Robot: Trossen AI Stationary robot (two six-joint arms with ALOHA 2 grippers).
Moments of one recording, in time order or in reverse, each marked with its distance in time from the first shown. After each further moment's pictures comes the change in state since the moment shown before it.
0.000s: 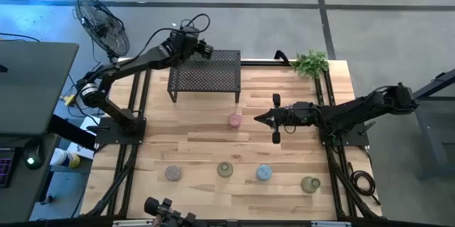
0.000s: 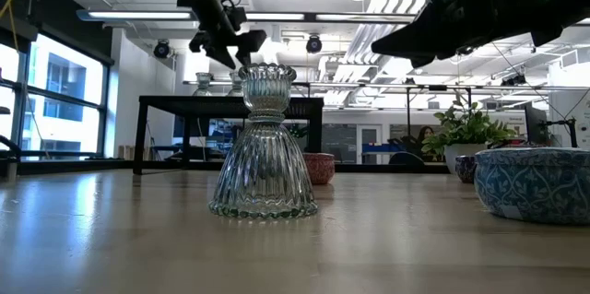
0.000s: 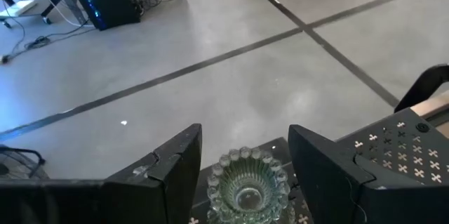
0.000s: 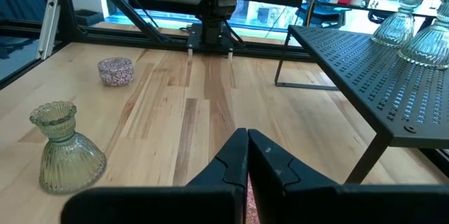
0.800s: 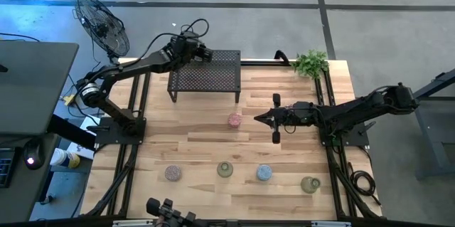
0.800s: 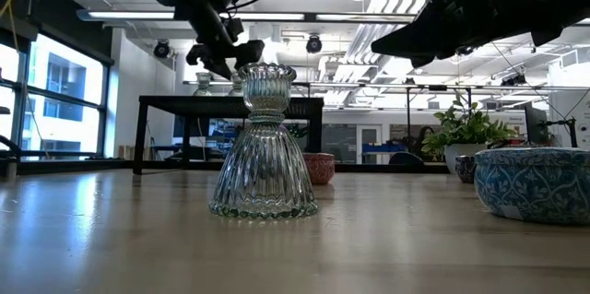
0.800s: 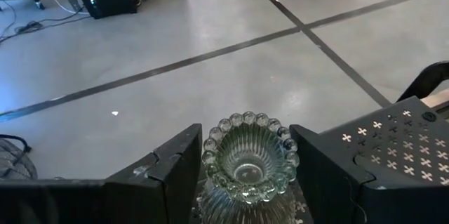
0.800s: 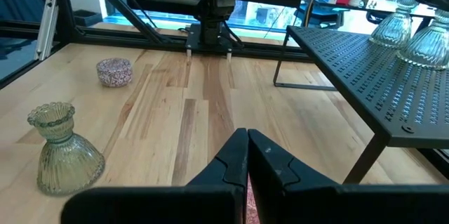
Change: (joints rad) left arm 0.000 0.001 -0.103 0.097 0.006 -0.070; right arm 0.000 0.000 0.000 0.003 0.005 0.000
